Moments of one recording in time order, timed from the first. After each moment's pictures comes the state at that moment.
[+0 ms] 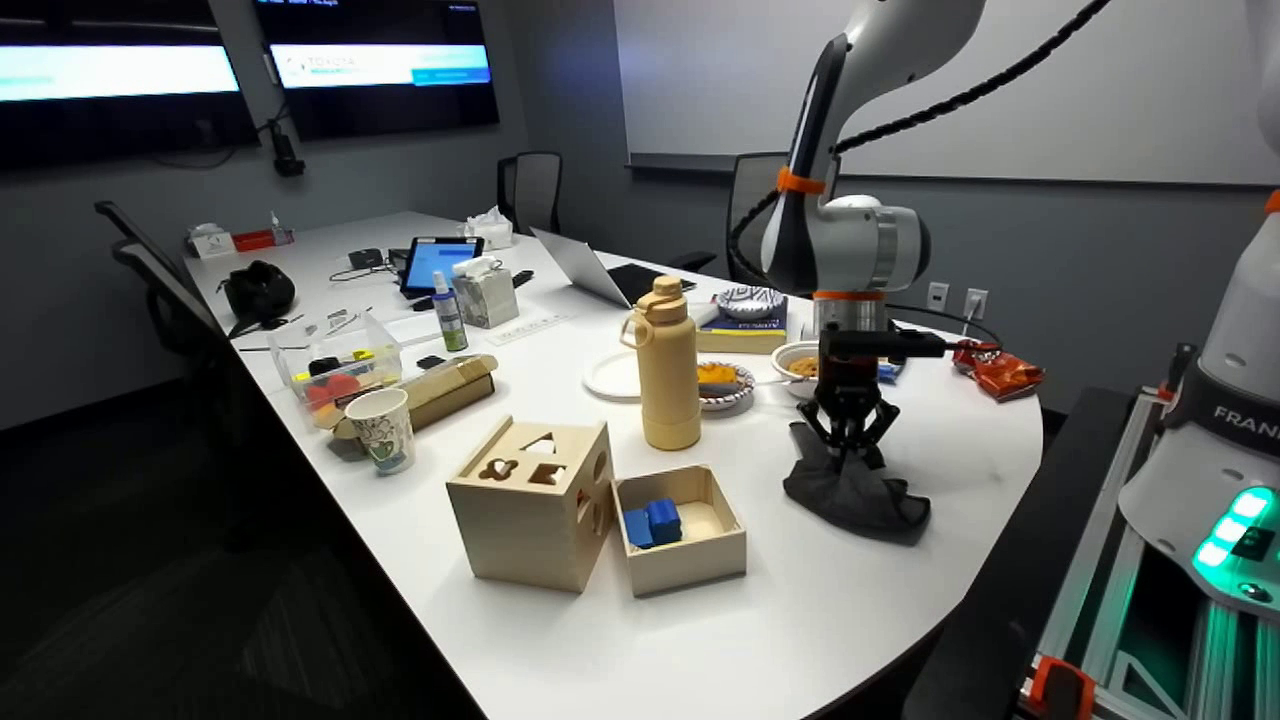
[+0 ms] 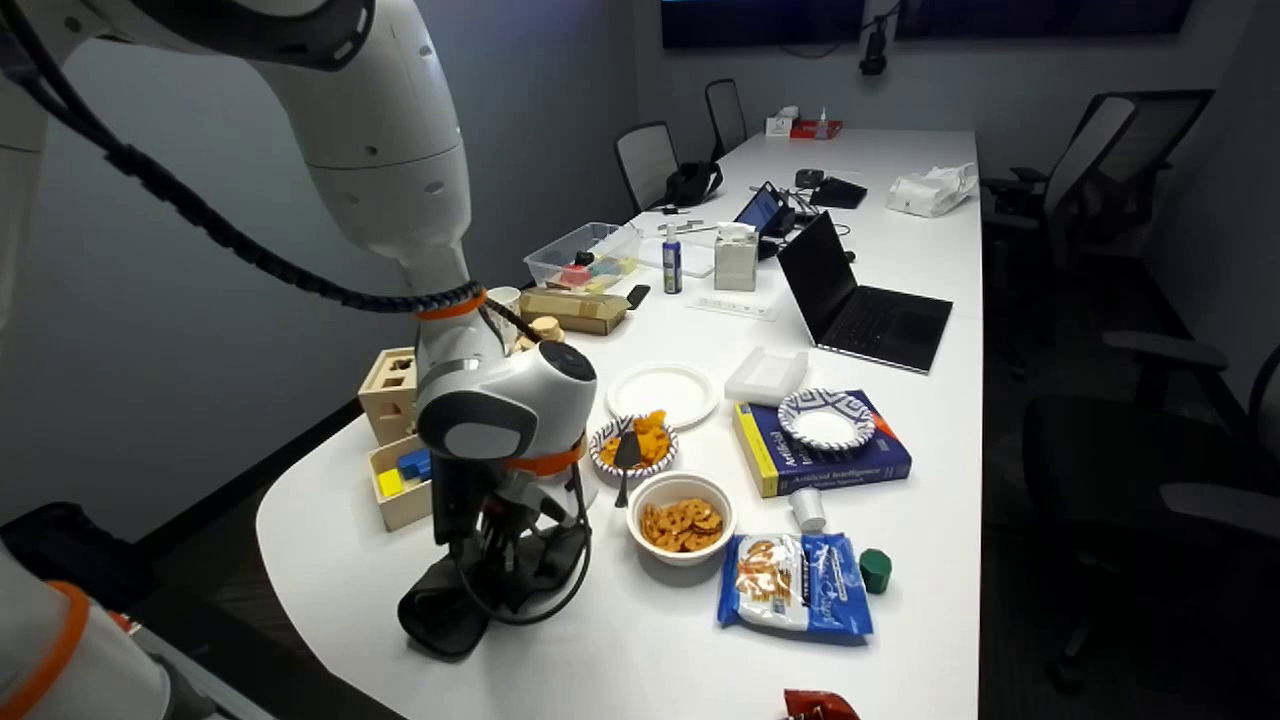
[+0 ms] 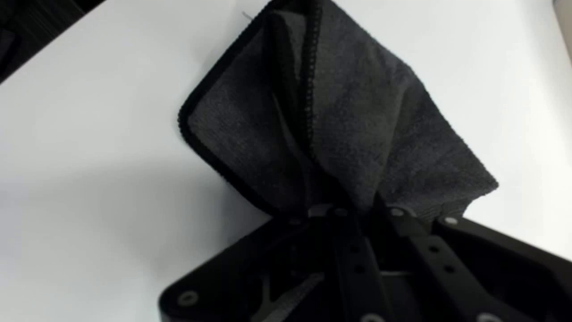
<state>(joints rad) -0.26 0.52 0.11 -2.55 0.62 2.69 -0.01</state>
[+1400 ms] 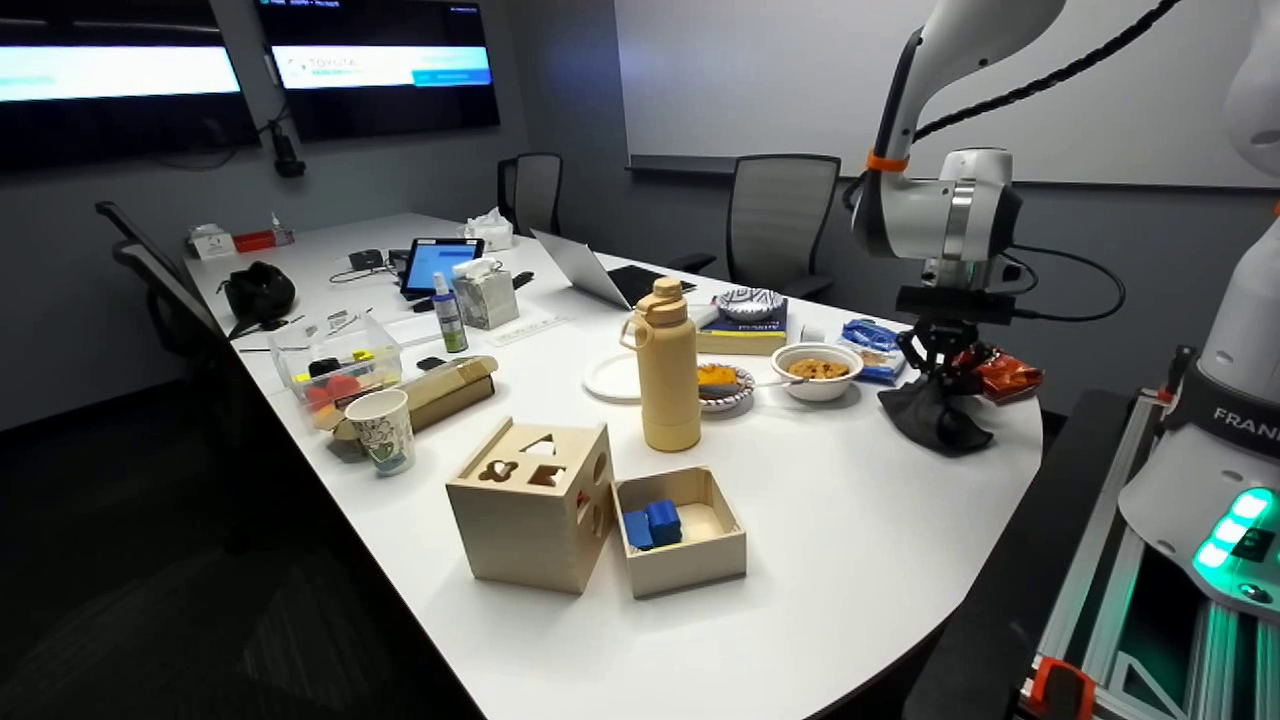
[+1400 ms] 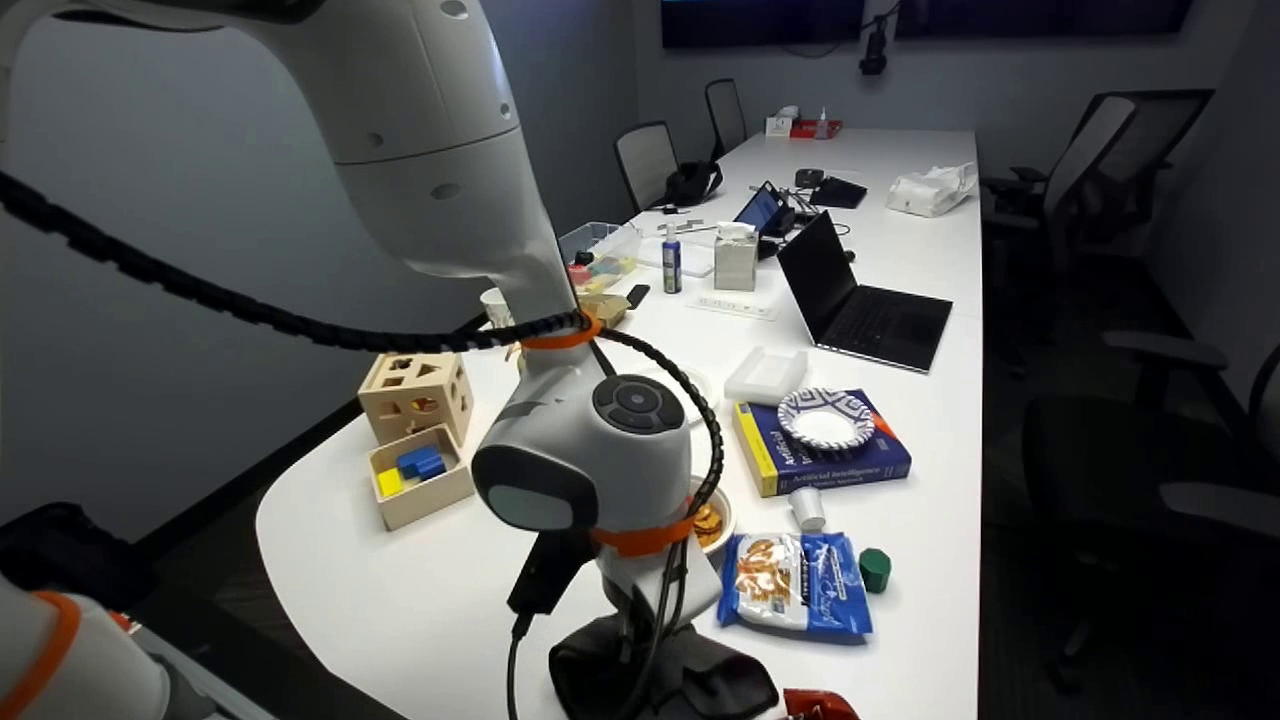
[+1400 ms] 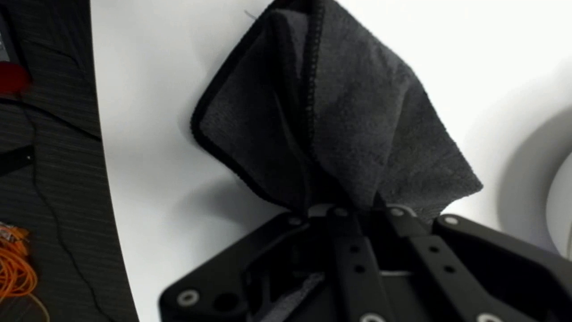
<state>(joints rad) -0.41 0.47 -0.13 -2.58 0.78 2.99 0.04</state>
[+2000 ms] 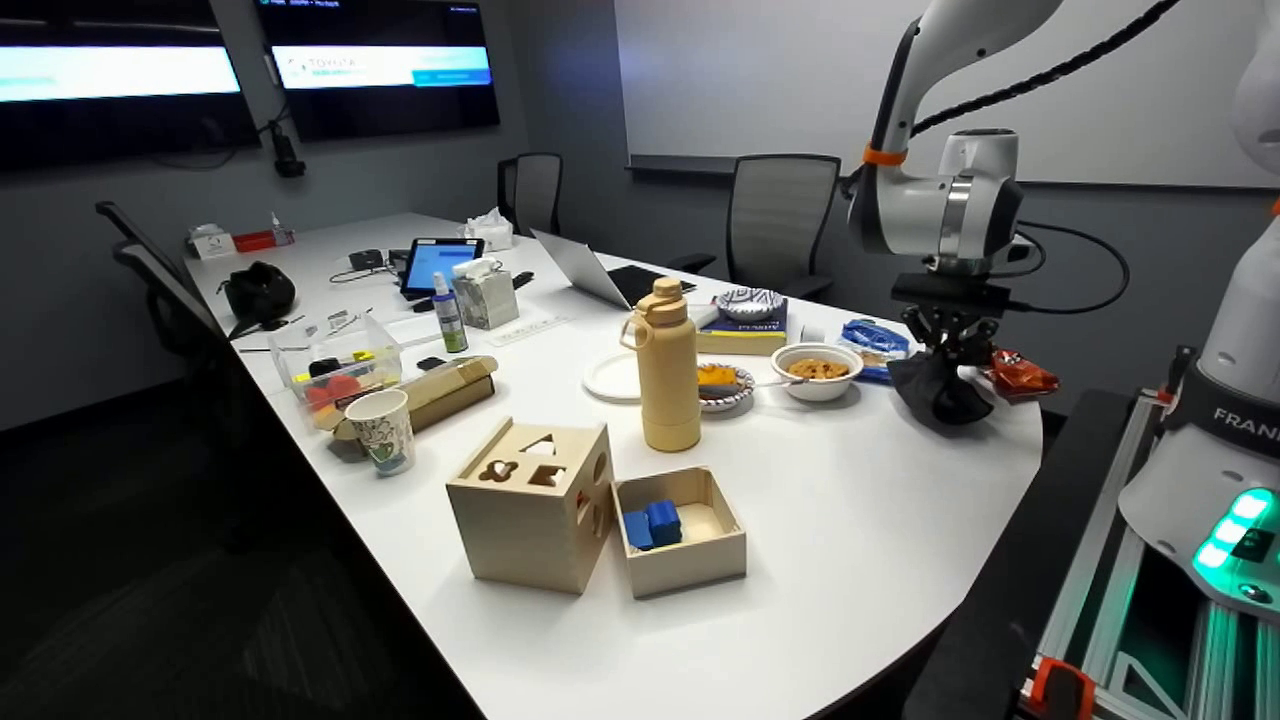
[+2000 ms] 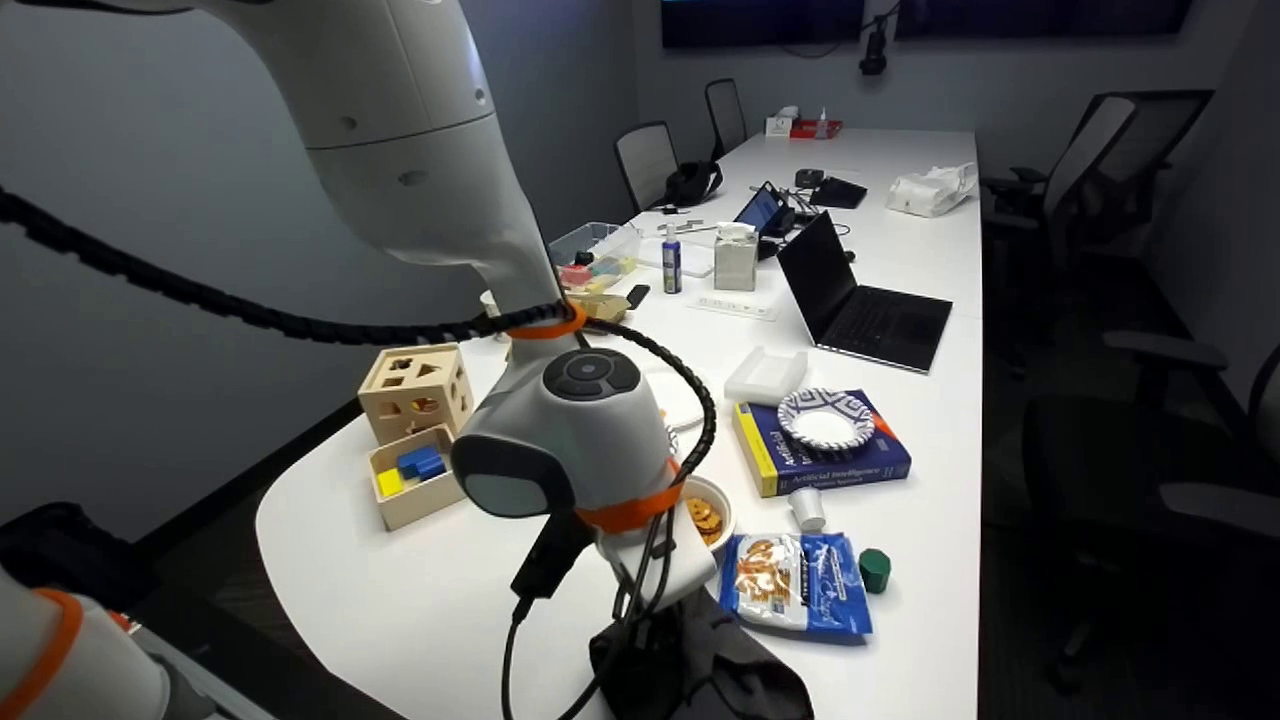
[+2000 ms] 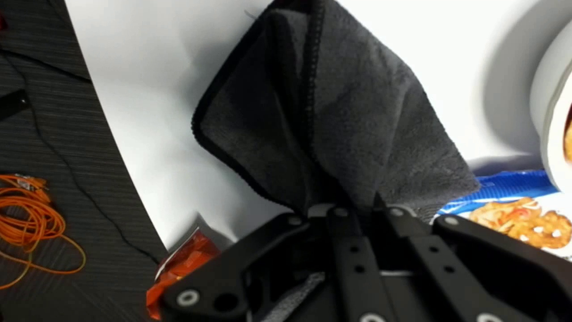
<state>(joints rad) -0.37 0.43 -0.12 -2.62 0.85 3.22 0.11</state>
